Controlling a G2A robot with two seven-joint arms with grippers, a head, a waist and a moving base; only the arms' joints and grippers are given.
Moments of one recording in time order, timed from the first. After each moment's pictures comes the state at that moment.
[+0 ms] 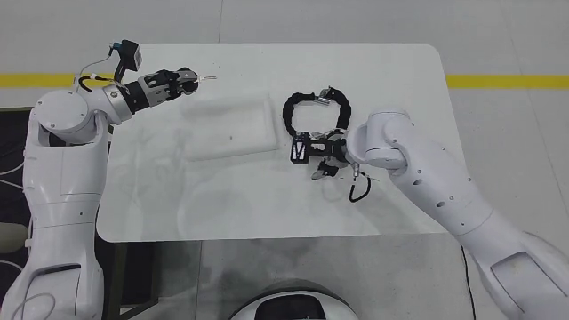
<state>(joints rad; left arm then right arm) 0.94 -1.06 -1.58 -1.30 -0.12 0.02 -1.12 -0.74 -1.11 0.70 -1.56 -0.93 -0.71 1.11</state>
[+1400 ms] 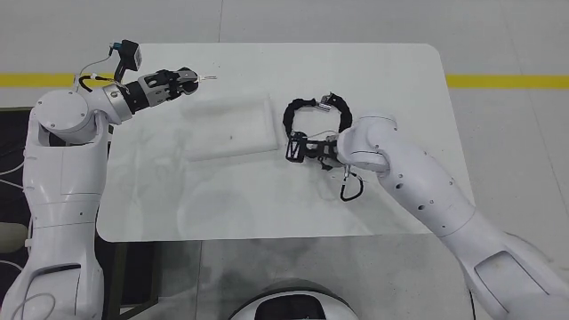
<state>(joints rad) 0.94 -1.06 -1.58 -1.30 -0.12 0.02 -1.12 -0.77 -1.18 0.73 -1.54 -1.01 -0.64 1.18</state>
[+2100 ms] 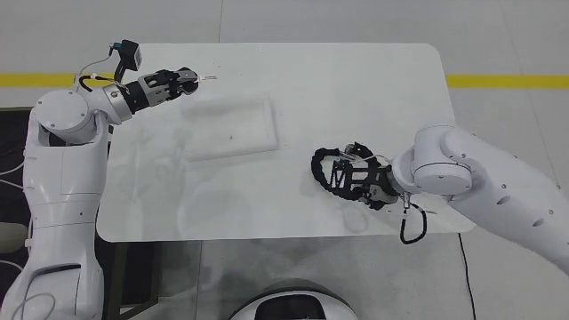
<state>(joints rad) 0.94 -1.06 -1.58 -1.30 -0.12 0.02 -1.12 -0.59 -0.67 0.48 -1.93 -0.37 -0.45 1.37</state>
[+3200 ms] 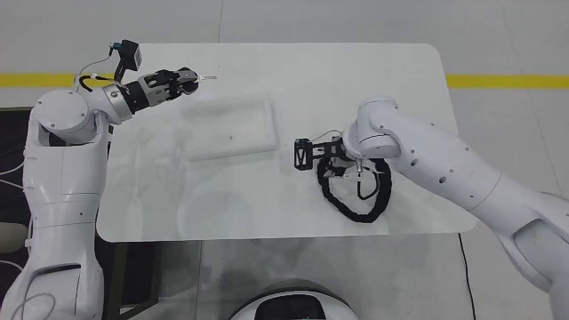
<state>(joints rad) 0.94 -1.06 -1.58 -1.30 -0.12 0.02 -1.12 -0.43 -1.08 0.30 -1.43 -0.72 -0.68 1.14</state>
